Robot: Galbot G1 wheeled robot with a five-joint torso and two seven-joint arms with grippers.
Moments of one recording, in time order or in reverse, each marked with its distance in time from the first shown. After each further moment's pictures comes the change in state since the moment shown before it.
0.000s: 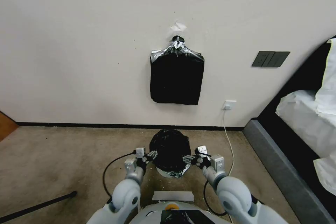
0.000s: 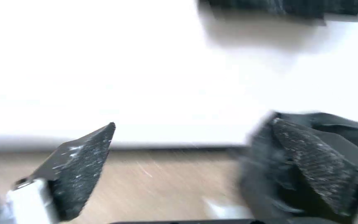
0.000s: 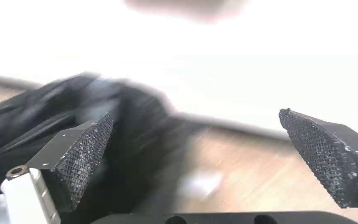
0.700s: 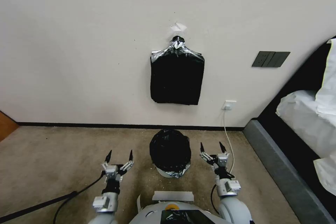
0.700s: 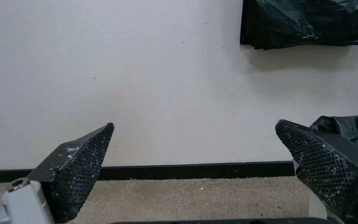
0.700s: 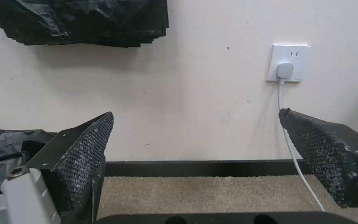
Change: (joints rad) left arm 0.197 -0.161 -0.163 0.021 0.094 -0.266 0.099; right arm -0.092 0.281 0.125 -0.070 -0.122 0.258 0.013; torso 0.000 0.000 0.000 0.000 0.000
